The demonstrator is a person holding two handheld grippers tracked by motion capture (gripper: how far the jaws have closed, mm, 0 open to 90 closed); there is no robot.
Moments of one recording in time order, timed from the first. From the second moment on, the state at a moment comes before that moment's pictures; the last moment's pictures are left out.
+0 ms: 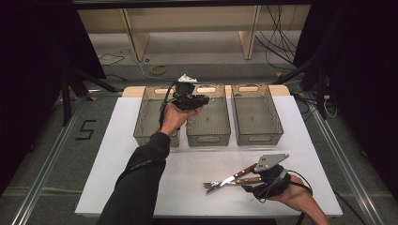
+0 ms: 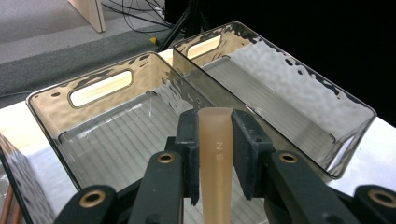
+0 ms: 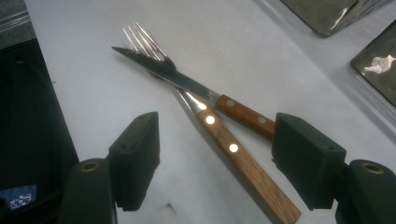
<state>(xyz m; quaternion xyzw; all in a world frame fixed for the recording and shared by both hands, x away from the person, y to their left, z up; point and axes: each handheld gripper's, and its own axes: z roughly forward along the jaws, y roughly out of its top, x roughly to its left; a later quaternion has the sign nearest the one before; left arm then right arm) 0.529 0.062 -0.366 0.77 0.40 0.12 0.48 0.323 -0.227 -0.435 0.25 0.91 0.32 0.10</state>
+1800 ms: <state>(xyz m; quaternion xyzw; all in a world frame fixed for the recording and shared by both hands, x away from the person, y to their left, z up) 0.489 0.117 -0.371 0.75 0.39 0.08 0.53 0.325 -0.229 -0.431 0.25 0.91 0.31 0.10</state>
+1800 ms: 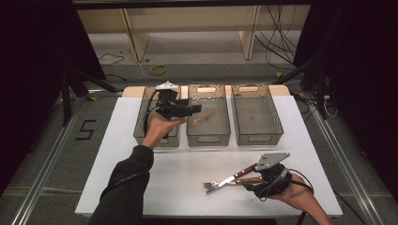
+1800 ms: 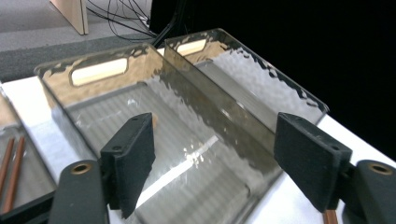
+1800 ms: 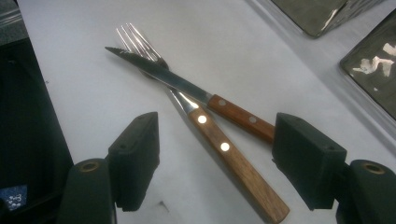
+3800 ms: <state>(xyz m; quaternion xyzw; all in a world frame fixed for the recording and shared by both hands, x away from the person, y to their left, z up) 0.358 0.185 -0.456 0.77 0.36 0.12 0.51 0.394 -0.211 -0.443 0.18 0.96 0.21 0.05</state>
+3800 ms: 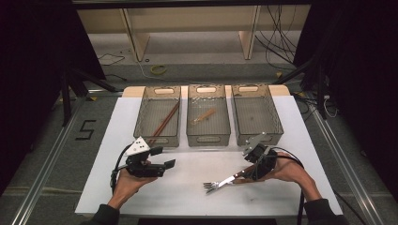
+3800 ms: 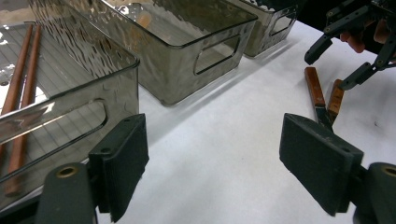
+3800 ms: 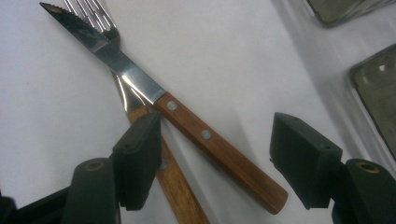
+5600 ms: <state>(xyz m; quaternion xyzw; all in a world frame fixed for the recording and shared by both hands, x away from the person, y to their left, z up) 0.348 0.195 -0.467 0.77 0.37 0.13 0.50 0.372 -0.228 -0.460 0.27 0.95 0.17 0.04</state>
